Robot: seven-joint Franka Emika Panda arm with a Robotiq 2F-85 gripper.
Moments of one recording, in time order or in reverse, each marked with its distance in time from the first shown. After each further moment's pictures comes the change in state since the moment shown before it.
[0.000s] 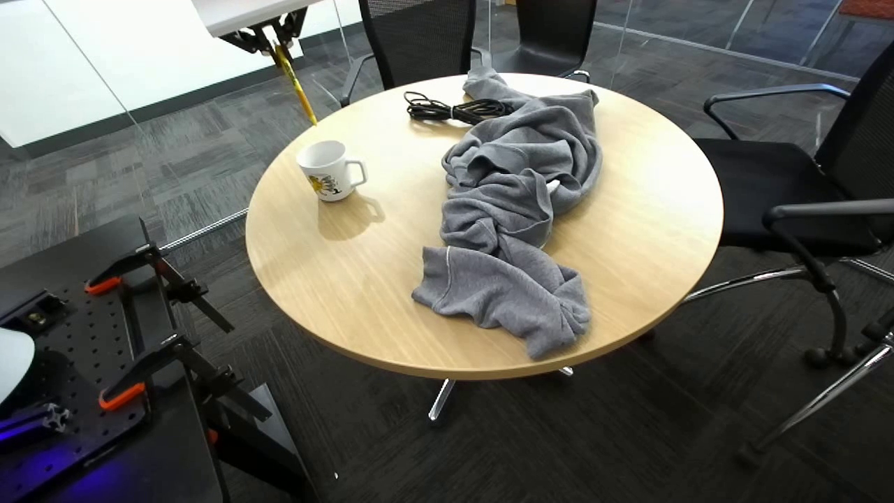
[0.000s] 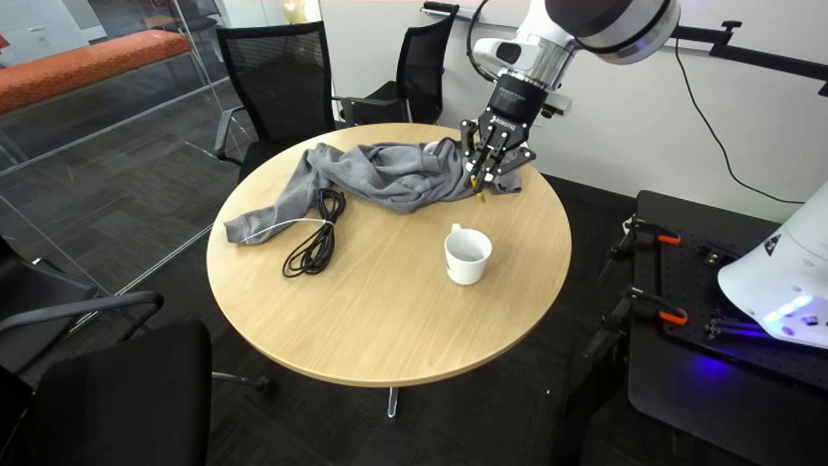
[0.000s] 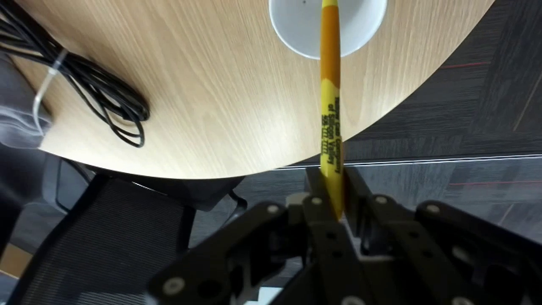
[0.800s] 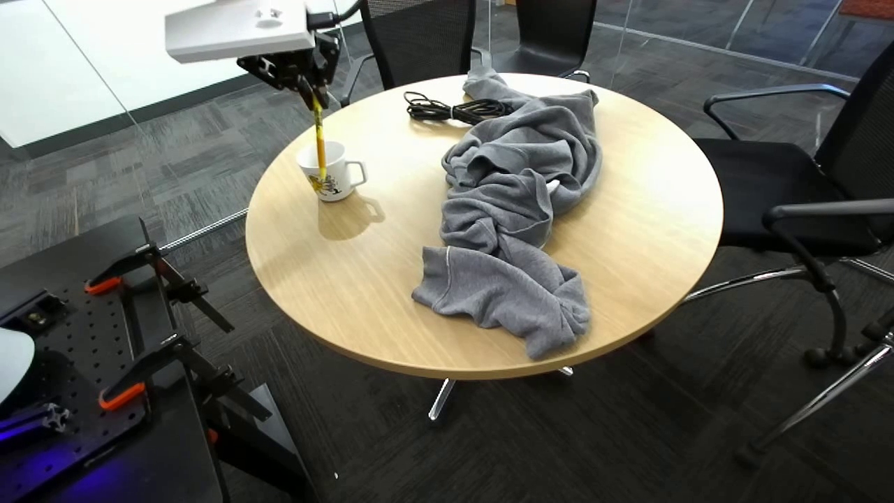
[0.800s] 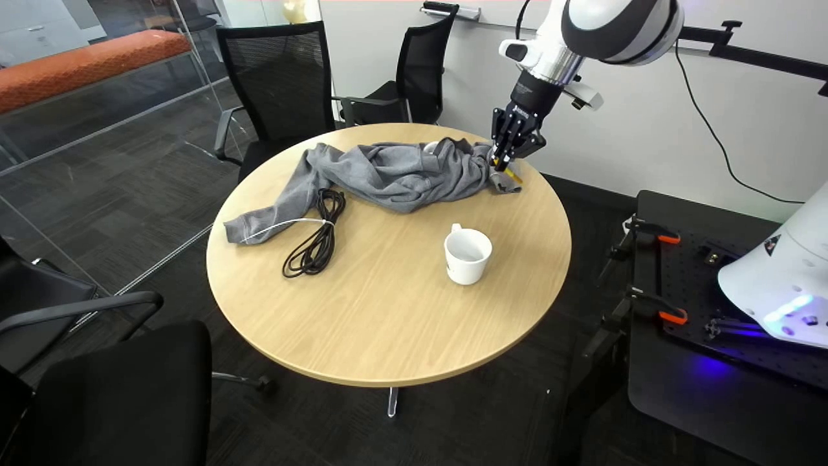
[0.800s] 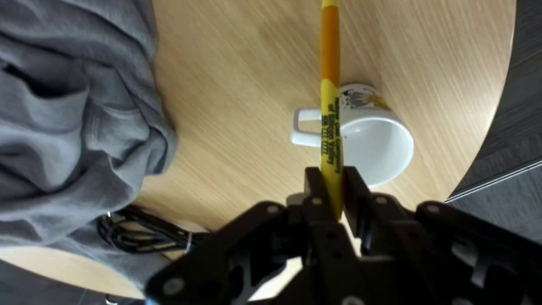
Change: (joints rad) arm 0.003 -0.005 -0.177 -0.088 -0.280 0.121 0.511
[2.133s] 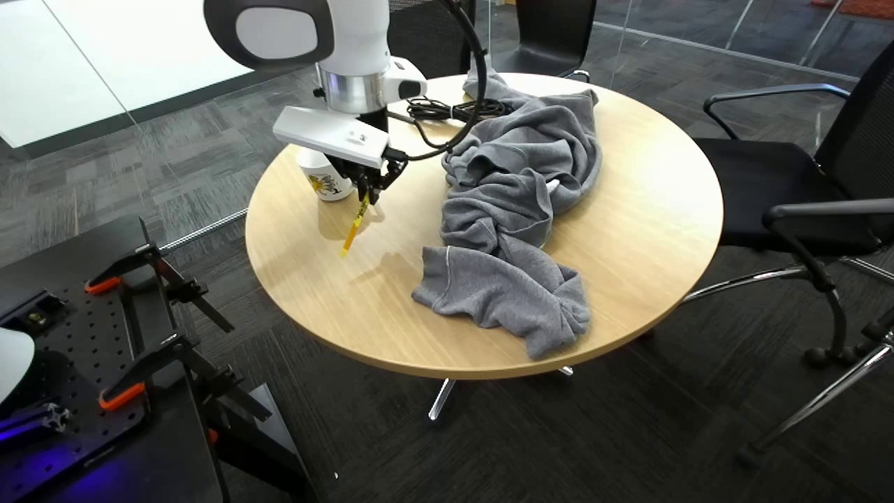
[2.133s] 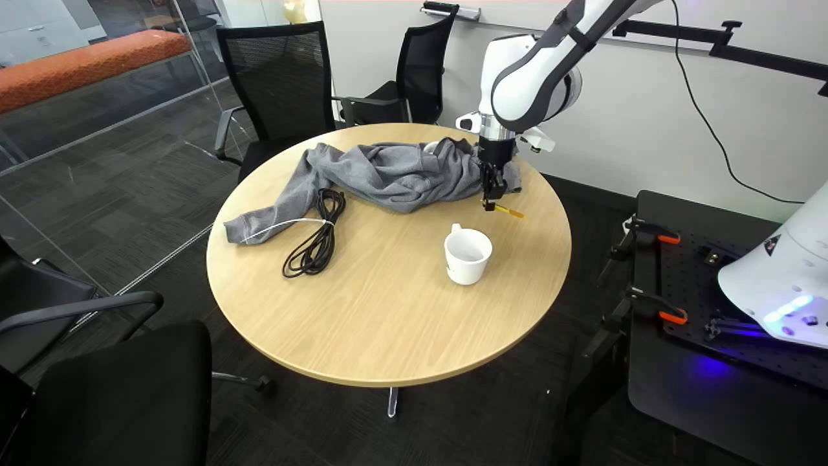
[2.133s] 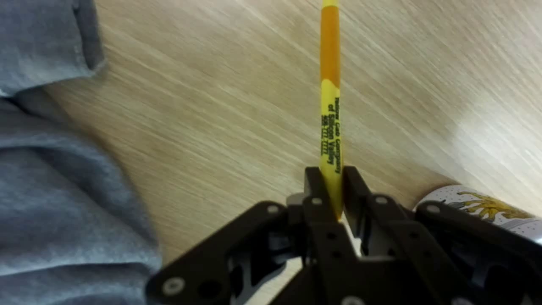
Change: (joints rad) arm -0.100 0.498 0.004 0.340 -0.325 -0.140 0.501
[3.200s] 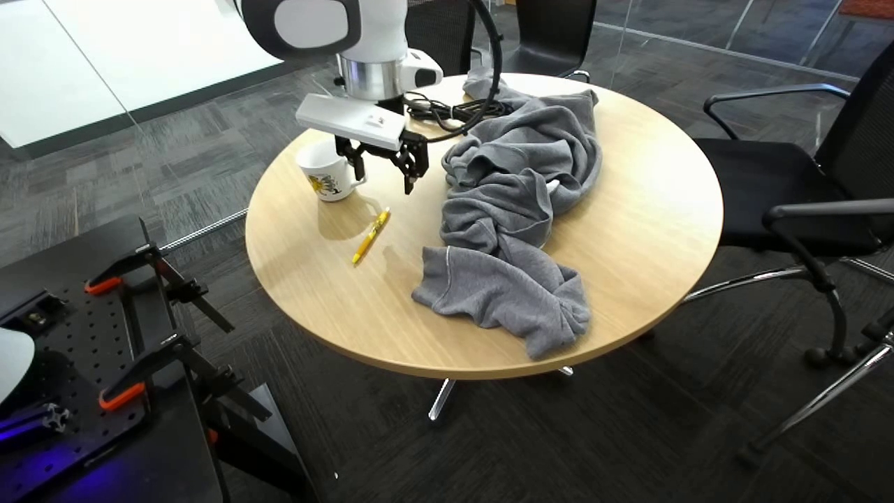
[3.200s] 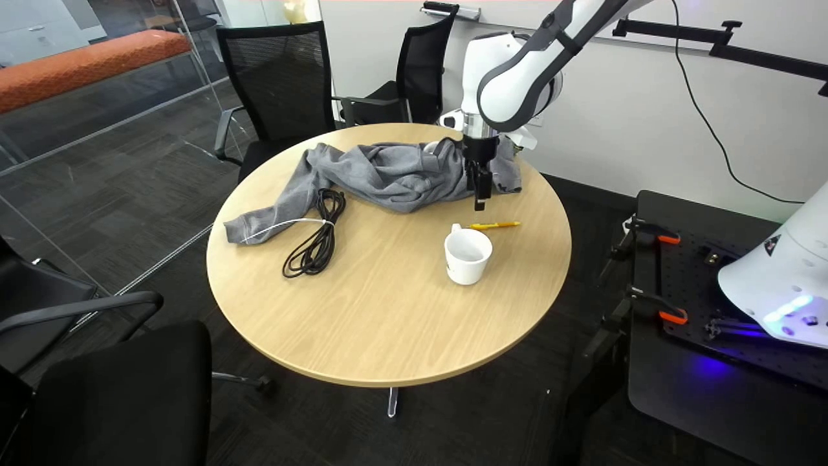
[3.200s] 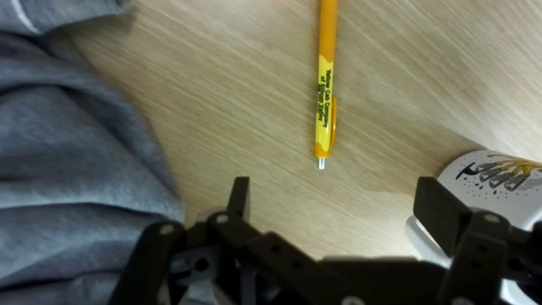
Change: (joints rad) arm -0.017 0.047 0.037 0.101 -0.112 -0.026 0.128
